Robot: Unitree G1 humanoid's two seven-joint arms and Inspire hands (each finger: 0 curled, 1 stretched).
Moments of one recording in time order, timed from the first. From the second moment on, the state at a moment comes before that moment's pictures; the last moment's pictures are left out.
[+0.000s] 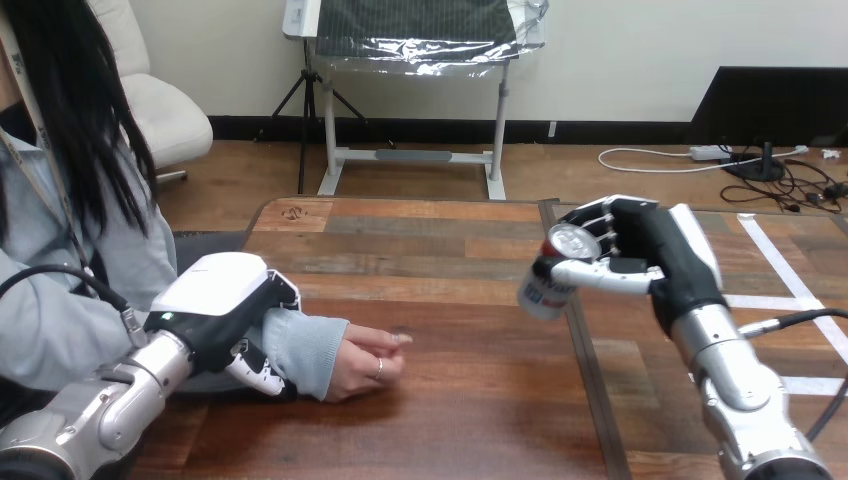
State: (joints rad) left arm -0.58 0.59 -0.45 1.11 0.74 -0.64 0.24; right arm -0.55 -0.29 -0.05 1.05 -0.09 -0.50 0.09
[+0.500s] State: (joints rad) left arm -0.56 0.59 -0.45 1.02 0.74 -0.66 0.23; right arm -0.55 -0.25 -0.01 1.07 -0.14 -0.52 0.09
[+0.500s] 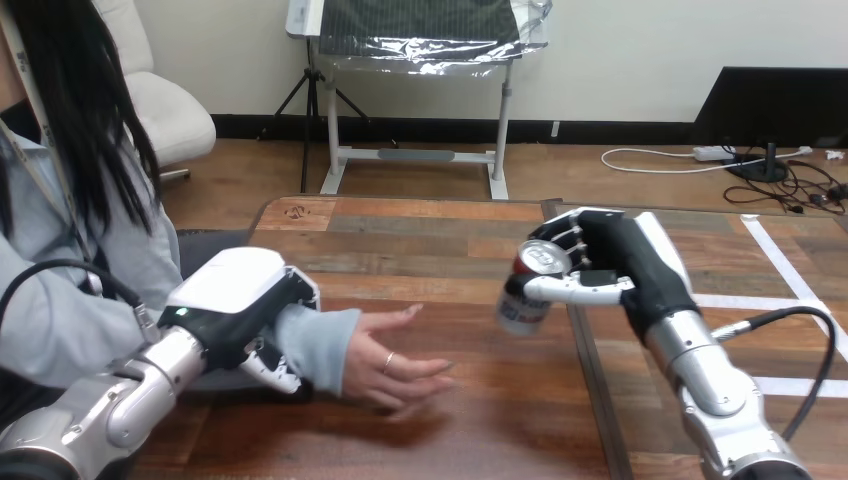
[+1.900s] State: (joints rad) left arm -0.56 0.57 -0.45 0.86 0.71 -0.63 0.19; right arm -0.55 -0.21 0.05 1.02 -0.18 -0.53 0.10
